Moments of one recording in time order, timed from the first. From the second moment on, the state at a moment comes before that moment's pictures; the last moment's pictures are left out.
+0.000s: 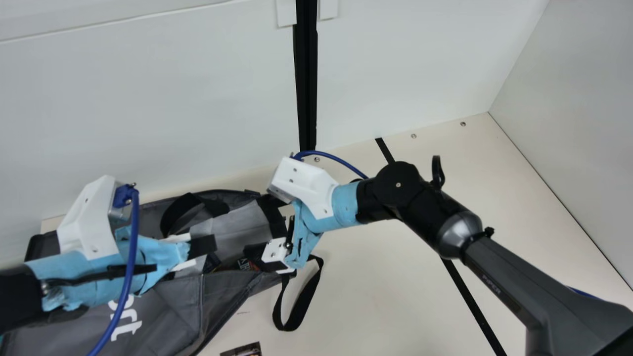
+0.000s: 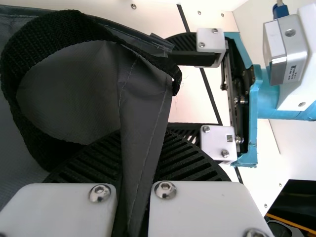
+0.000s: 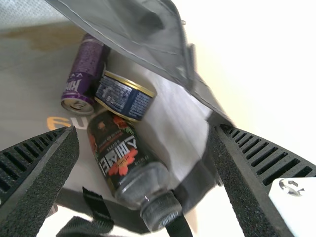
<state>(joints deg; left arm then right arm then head) -23.1 88.0 -81.9 -39.4 53.8 4.8 10.7 95.2 -72.9 57.8 47.2 -78.0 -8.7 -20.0</state>
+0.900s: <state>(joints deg) -23.1 88.0 -81.9 -39.4 53.8 4.8 4.6 85.5 -65.6 53.1 40.7 -70.9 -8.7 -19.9</state>
